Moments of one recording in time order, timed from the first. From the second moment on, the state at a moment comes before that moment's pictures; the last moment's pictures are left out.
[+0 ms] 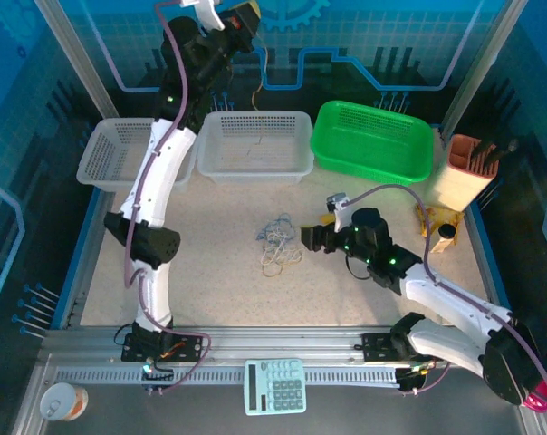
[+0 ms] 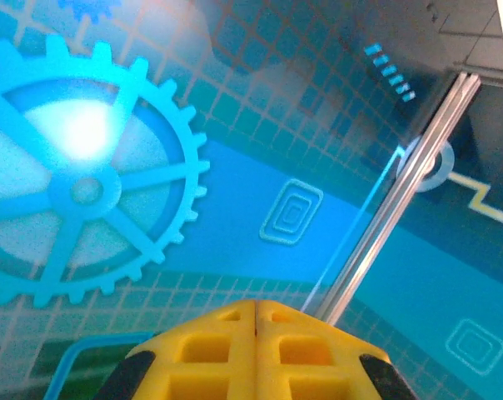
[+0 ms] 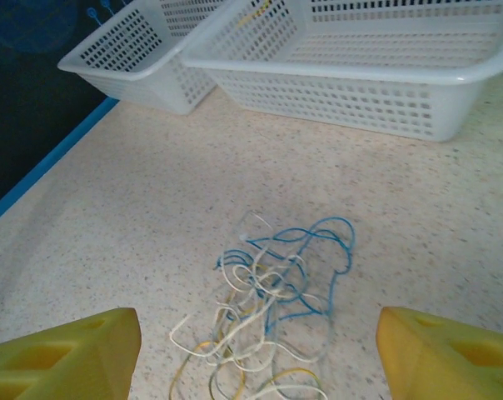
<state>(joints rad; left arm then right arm) -0.30 2.10 2.62 -0.18 0.19 -0.56 0.59 0.99 0.55 0.01 -0.15 0.33</state>
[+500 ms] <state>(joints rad) -0.26 2.14 2.26 -0.08 0.19 -0.63 0.51 0.95 0.54 -0.17 -0.19 0.32</state>
